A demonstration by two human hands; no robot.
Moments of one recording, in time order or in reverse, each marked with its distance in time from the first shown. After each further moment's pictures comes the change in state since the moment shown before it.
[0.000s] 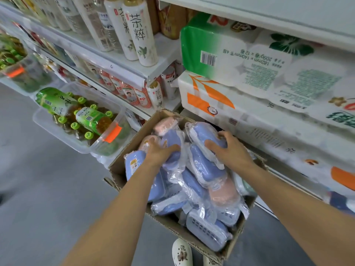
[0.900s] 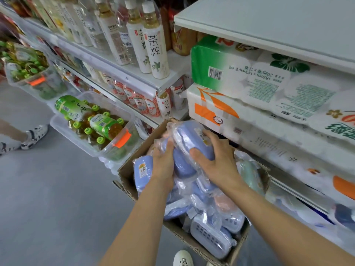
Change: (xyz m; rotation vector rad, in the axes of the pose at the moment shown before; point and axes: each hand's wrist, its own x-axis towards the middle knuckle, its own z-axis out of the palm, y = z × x) left_hand -0.068 0.011 -0.001 -0.647 0.009 0.035; right_hand -0.055 -0.047 0.023 0.178 0.116 -0.312
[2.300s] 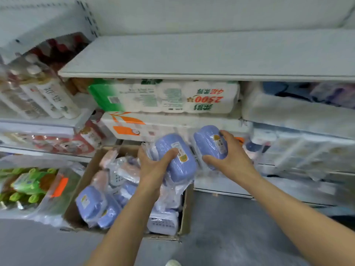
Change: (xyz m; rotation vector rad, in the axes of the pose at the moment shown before) left_hand -0.177 -0.047 0.116 0.425 -0.421 0.290; right_hand -0.182 0.063 -0.211 -0.068 0.432 0.306
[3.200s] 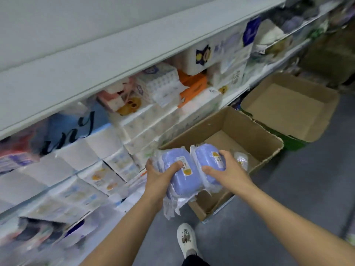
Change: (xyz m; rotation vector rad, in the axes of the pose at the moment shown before) left_hand -0.265 -0.150 0.645 0.315 -0.854 -0.157; right_hand -0.197 0.469 -0.458 0.158 0.492 0.781
